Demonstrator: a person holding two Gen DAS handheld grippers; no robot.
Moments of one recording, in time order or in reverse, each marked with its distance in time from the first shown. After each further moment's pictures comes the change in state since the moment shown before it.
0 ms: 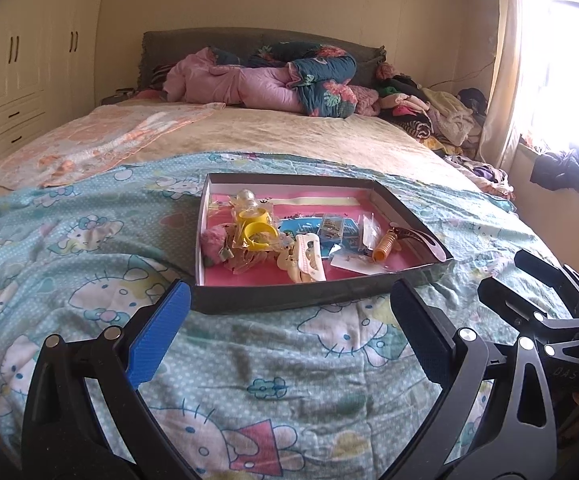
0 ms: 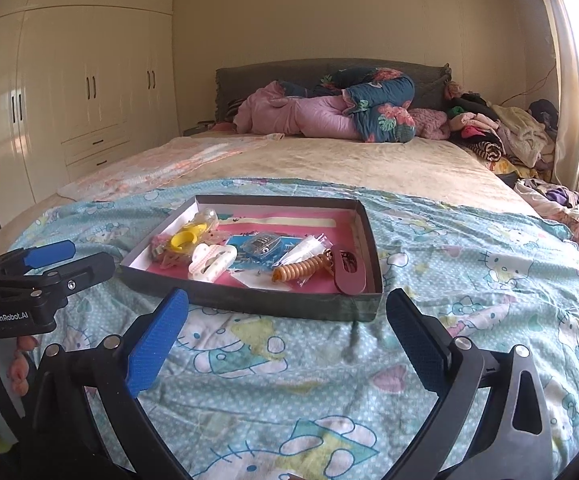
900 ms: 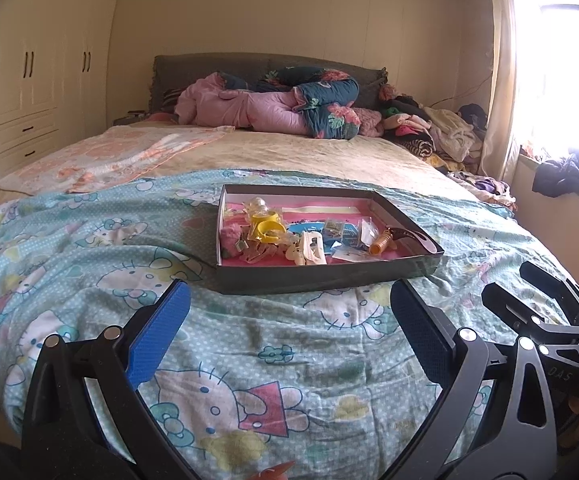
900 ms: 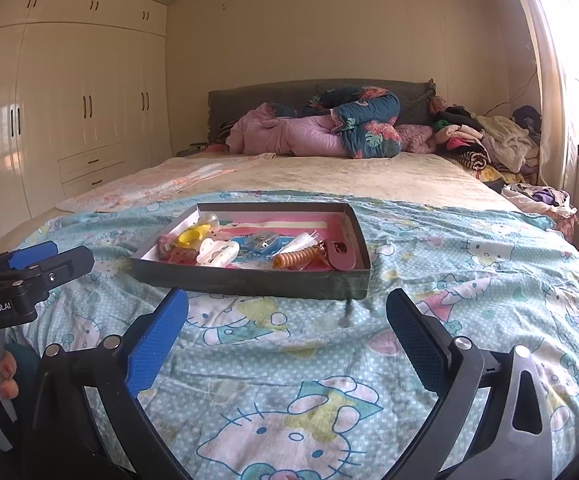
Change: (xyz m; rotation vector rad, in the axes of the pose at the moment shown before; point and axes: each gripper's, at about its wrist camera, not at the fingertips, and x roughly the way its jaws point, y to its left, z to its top) left arm -0.044 -0.006 -0.034 0.011 -0.101 0.032; right arm -0.039 0.008 -0.039 0.027 -0.098 -0.035
